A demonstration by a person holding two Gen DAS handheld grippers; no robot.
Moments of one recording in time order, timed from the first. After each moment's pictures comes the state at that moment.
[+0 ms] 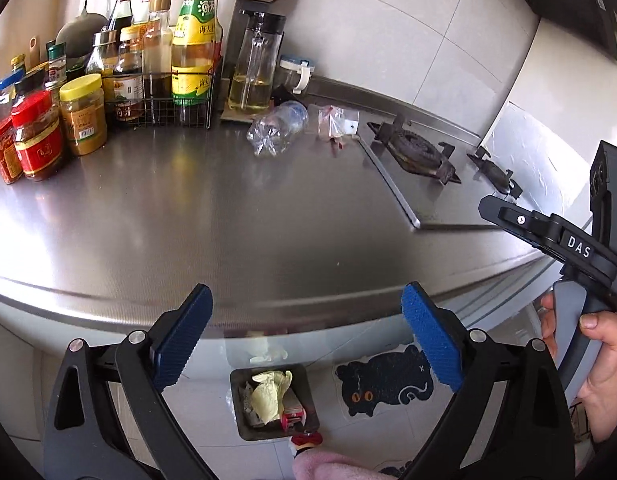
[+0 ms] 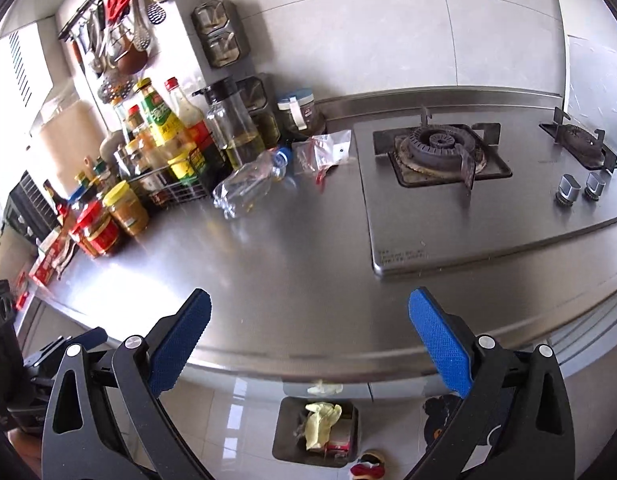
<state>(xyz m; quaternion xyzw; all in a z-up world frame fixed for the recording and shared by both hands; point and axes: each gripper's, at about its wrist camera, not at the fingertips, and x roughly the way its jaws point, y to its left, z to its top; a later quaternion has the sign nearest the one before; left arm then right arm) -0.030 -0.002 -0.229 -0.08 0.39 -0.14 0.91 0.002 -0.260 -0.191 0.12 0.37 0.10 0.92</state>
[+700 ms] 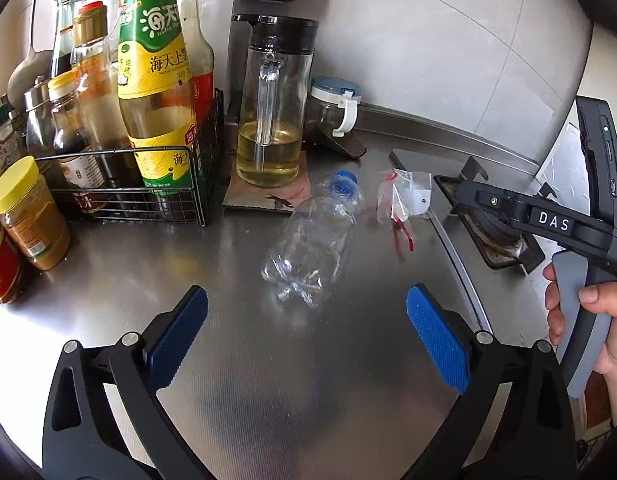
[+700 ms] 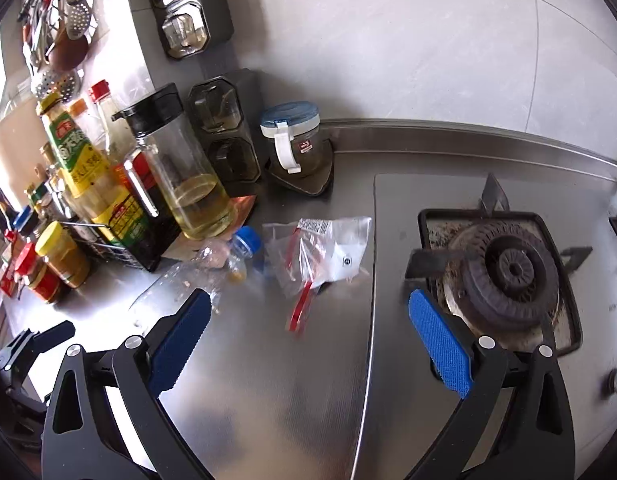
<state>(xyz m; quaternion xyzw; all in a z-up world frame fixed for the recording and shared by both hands) 0.173 -0.013 -0.239 -0.05 0.40 -0.07 0.91 0.243 -0.236 -0.214 0.03 0.41 0.12 0.90</state>
